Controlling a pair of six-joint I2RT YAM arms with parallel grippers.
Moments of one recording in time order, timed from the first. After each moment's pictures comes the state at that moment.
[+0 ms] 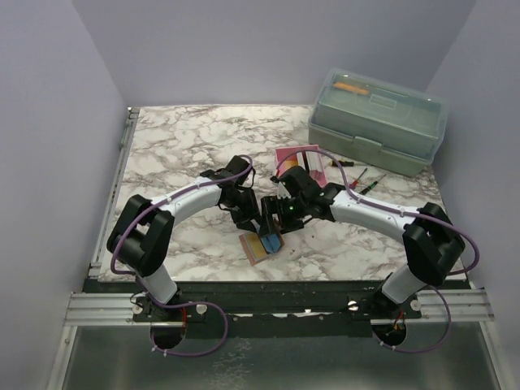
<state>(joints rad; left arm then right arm) -0.58 1.66 1.07 -0.63 0.38 -0.90 0.80 1.58 1.04 -0.42 -0.36 0.57</state>
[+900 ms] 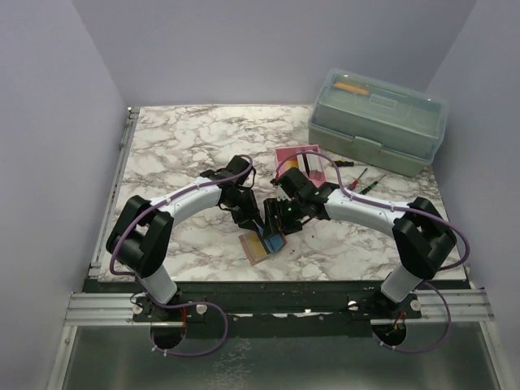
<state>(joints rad) -0.58 1.65 1.07 -0.63 0.39 -0.92 0.81 1.65 1.06 -0.44 -0.33 0.58</state>
